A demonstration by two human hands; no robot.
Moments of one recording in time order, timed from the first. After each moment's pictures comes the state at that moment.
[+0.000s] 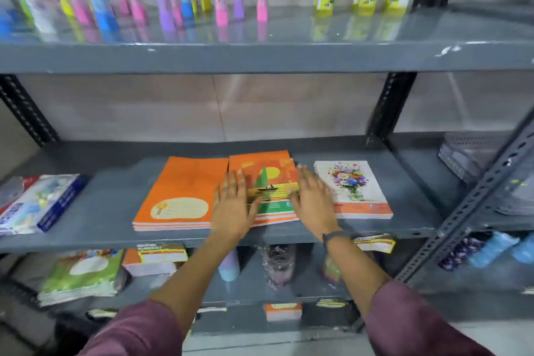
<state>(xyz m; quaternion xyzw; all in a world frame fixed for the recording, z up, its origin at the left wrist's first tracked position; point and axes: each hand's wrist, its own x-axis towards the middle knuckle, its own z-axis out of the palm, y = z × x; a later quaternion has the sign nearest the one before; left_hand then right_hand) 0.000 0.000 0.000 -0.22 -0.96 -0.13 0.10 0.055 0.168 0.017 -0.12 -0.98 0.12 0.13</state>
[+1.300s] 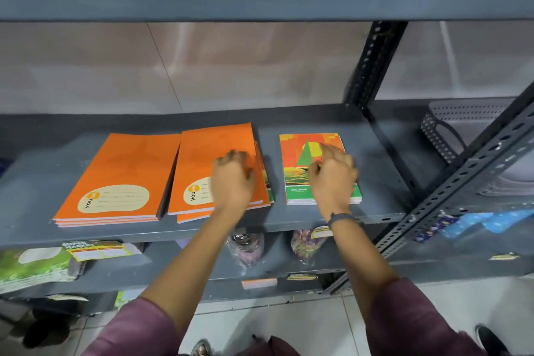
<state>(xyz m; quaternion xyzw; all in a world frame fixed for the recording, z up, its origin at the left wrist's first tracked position) -0.004 0.115 0.005 -0.14 -0.94 -0.30 0.09 0.060 0.275 0.005 -0.31 -0.91 0.18 0.20</state>
